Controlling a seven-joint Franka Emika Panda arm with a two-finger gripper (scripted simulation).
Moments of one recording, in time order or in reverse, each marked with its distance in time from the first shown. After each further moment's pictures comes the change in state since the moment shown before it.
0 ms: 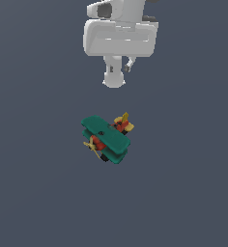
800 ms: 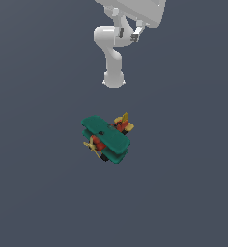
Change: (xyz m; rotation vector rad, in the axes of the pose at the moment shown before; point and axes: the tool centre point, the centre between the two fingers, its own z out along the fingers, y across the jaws) arm 0.012 -0.009 -0.087 -0.185 0.109 -0.292
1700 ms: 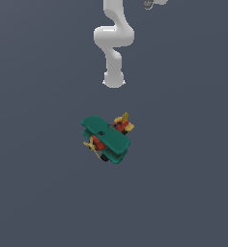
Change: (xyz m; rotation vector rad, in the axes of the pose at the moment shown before) arm 0.022 -0.011 -0.080 -0.249 0.003 -0.345
